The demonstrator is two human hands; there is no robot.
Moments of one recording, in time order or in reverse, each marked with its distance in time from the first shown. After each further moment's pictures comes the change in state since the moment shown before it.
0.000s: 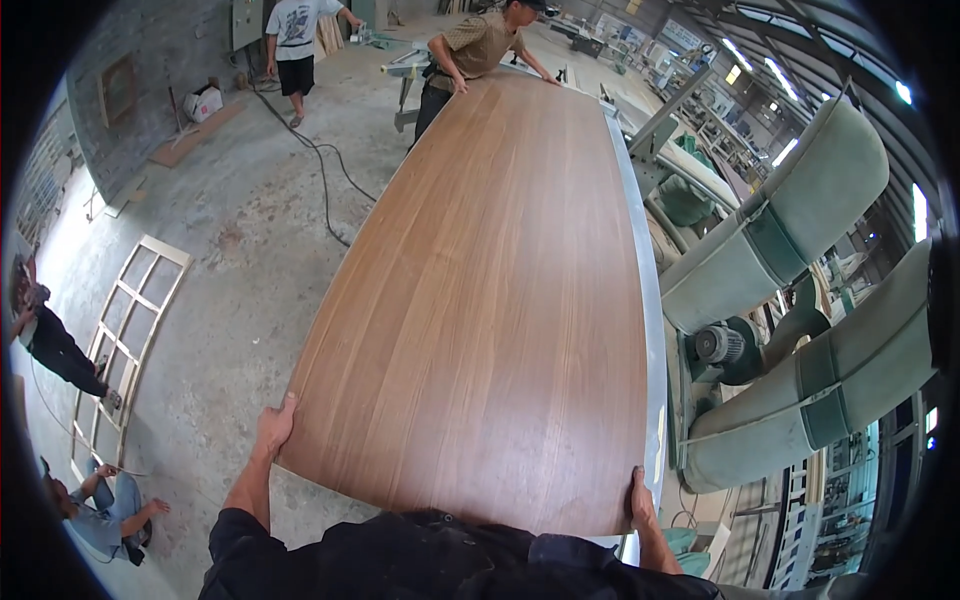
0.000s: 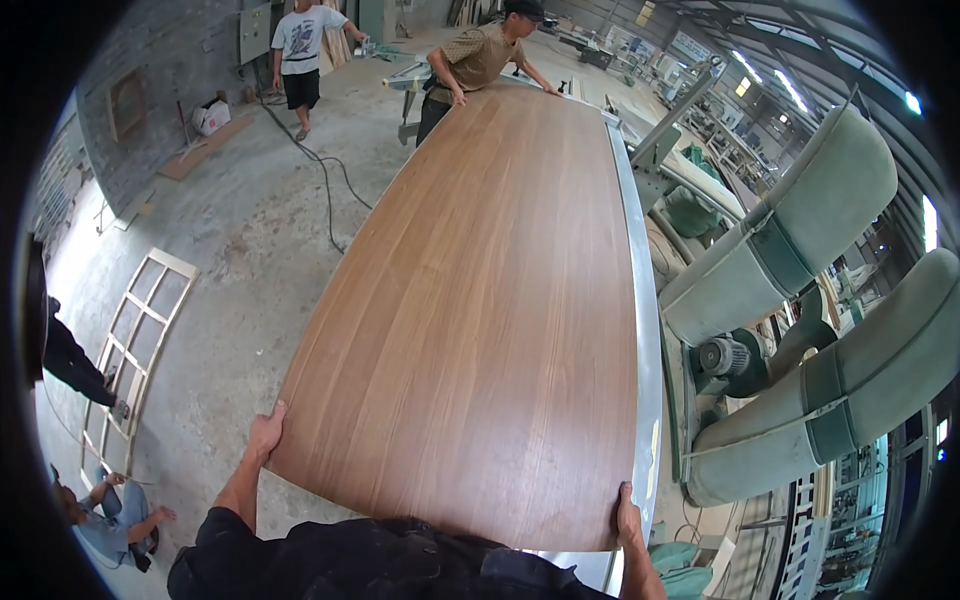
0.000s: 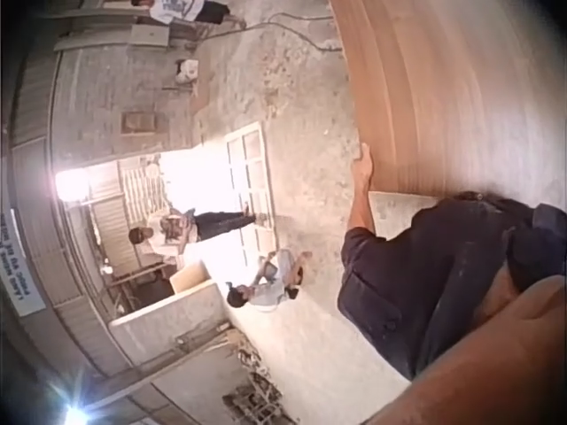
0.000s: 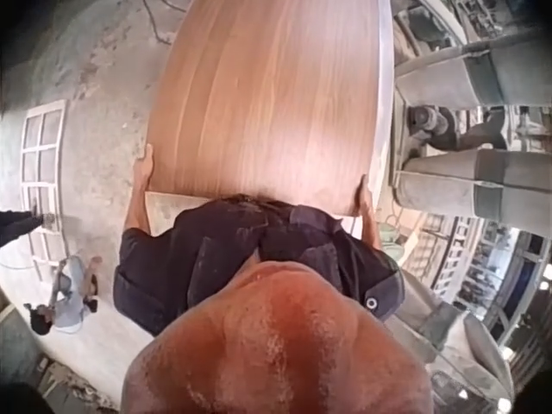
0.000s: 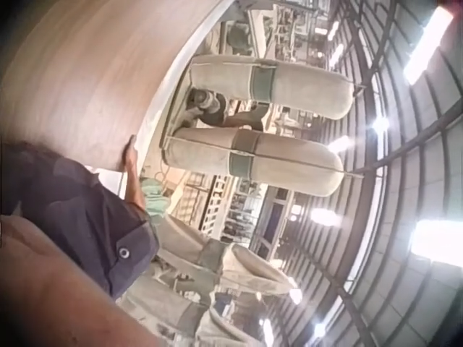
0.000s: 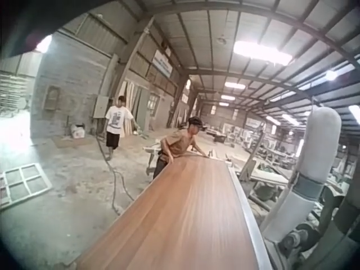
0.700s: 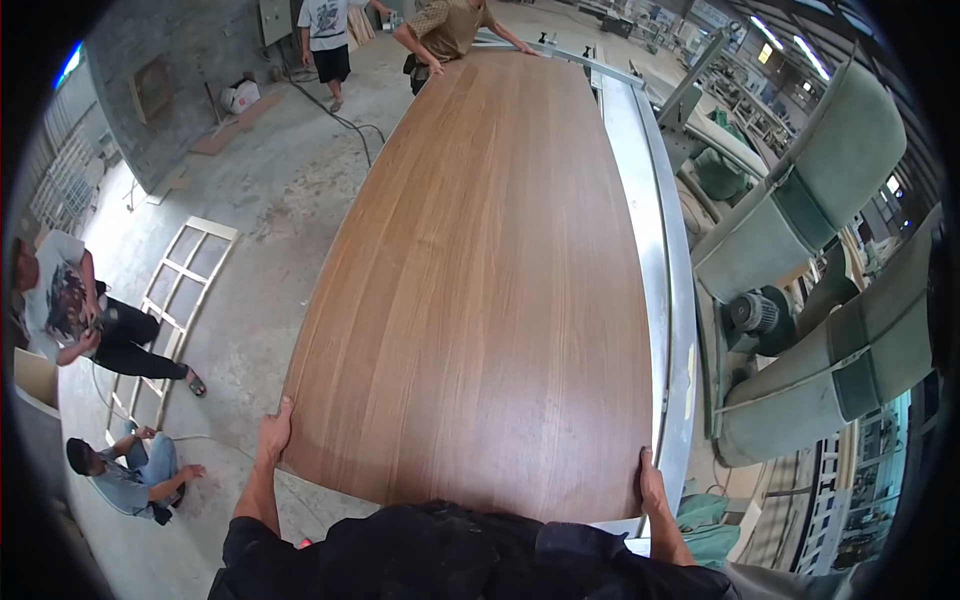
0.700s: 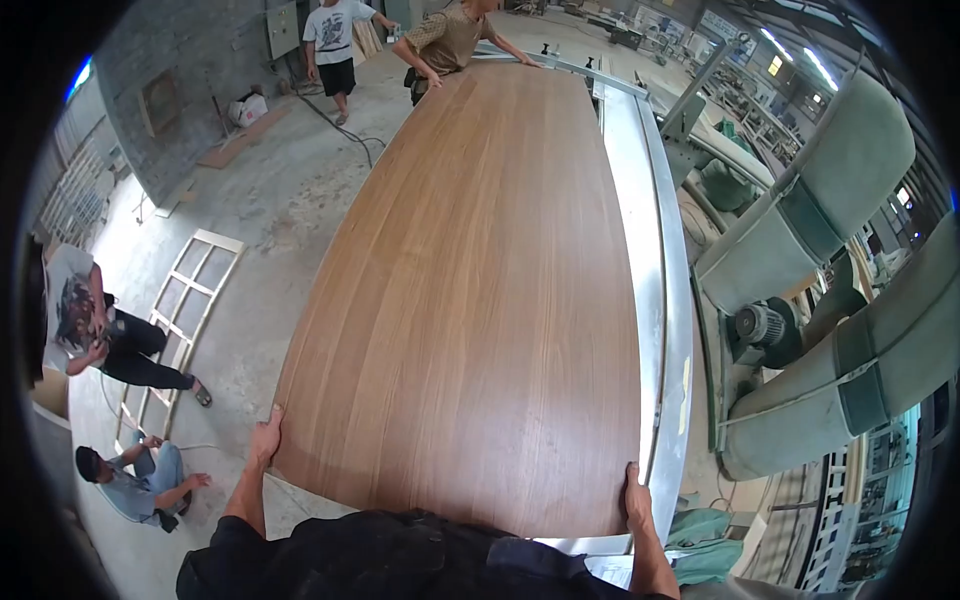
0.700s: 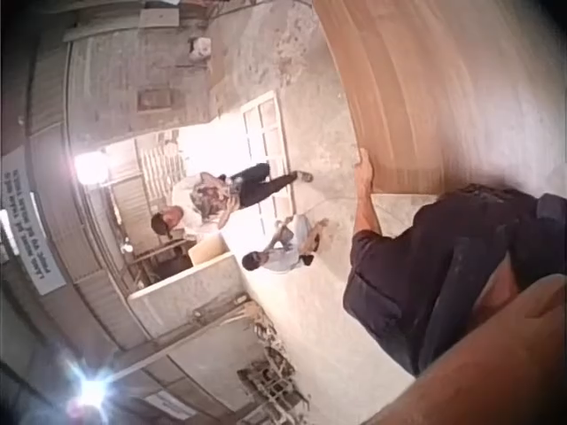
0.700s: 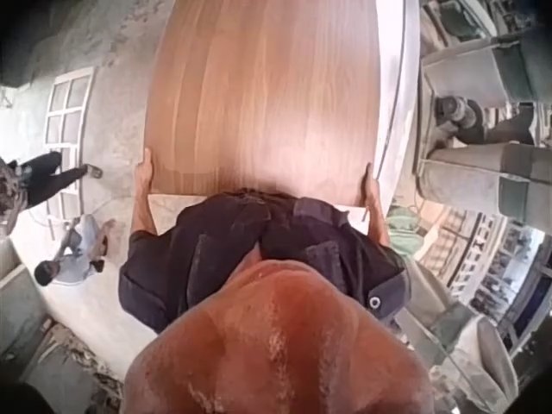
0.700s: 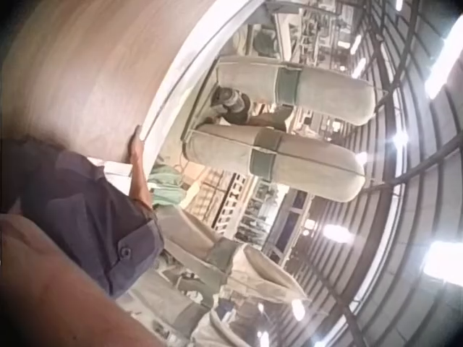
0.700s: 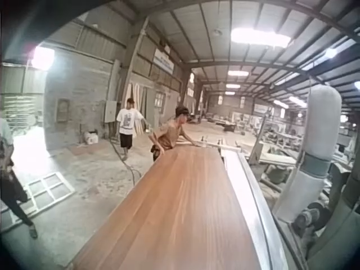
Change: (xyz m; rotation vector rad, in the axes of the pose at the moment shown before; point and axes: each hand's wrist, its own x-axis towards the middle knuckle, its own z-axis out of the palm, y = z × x) left_hand -0.153 -0.090 -0.101 0.018 0.024 -0.157; right_hand -0.061 0.099 0.000 -0.055 0.000 -0.060
